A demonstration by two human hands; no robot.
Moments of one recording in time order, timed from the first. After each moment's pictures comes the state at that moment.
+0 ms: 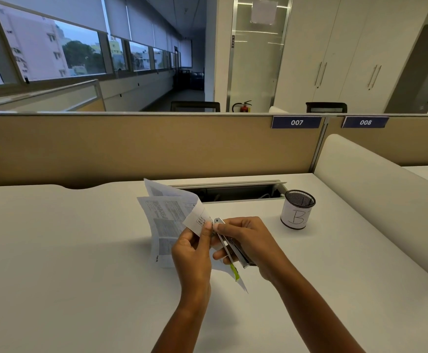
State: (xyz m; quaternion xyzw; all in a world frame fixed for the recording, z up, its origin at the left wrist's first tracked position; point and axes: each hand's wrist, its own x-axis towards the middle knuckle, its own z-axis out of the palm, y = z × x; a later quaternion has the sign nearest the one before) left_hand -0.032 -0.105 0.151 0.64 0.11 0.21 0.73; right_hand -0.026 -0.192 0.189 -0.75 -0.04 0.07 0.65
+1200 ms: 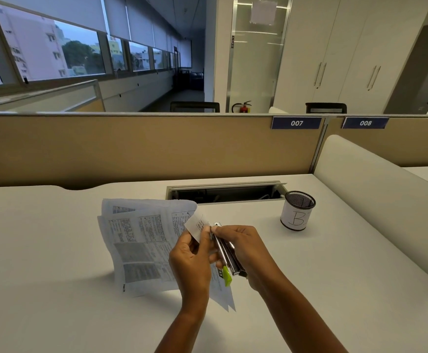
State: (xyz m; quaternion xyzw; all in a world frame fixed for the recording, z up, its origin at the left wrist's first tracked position) left_hand -0.020 -0.101 0.125 0.69 0.05 0.31 0.66; right_hand -0.032 -0.179 0.182 -0.70 0.02 0.06 0.71
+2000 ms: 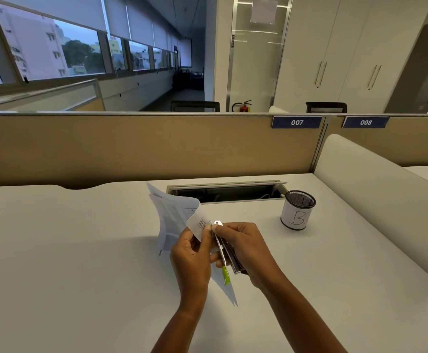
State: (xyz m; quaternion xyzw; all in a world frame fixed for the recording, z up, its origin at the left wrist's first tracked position) left_hand -0.021 -0.101 0.131 0.69 0.04 0.30 0.66; right_hand -0.025 -0.181 0.176 -0.73 -0.01 0.04 0.68
